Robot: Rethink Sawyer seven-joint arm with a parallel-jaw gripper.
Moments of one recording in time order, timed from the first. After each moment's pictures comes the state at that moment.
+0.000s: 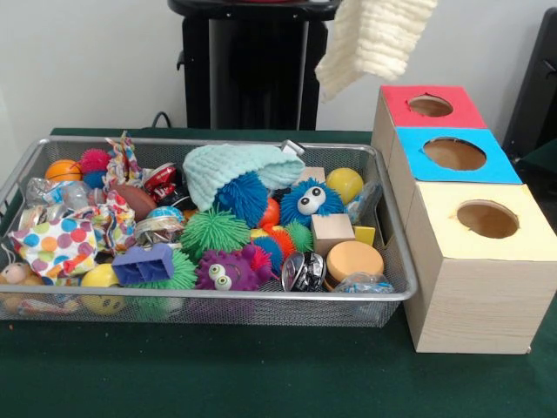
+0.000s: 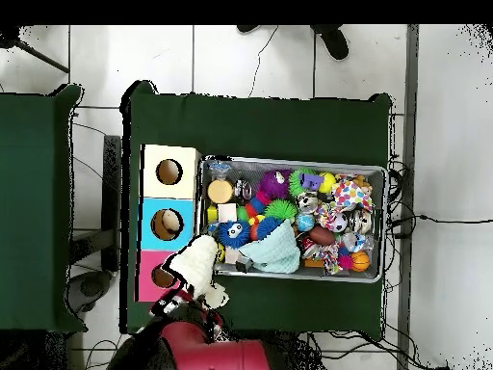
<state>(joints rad) -0.31 -1.45 0.30 2.30 -0.13 0.61 2.49</state>
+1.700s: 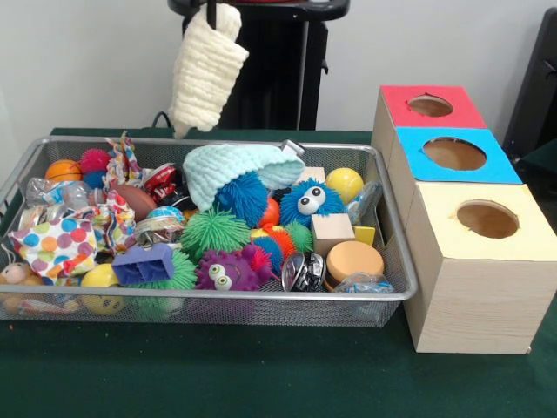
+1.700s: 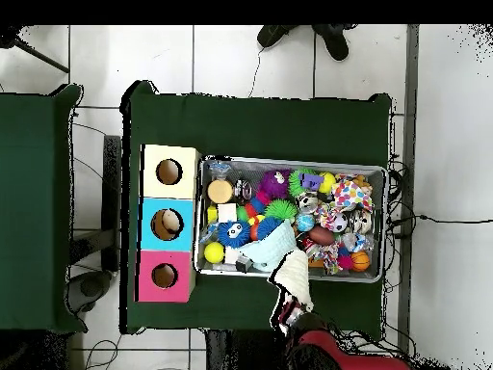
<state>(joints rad) -0.99 -1.27 0.55 2.47 -0.46 0.30 2.26</state>
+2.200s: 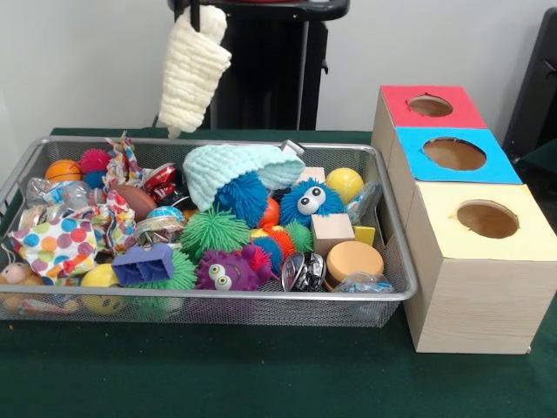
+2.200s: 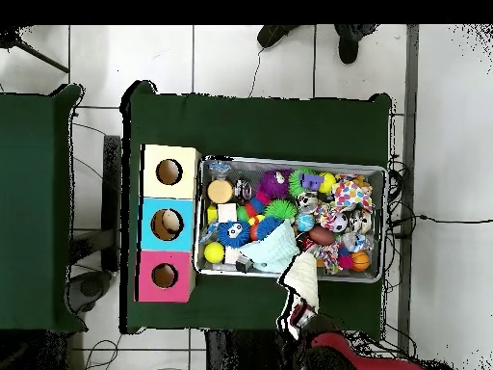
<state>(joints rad) -1.08 -1.25 0.60 2.47 -0.48 0.30 2.26</state>
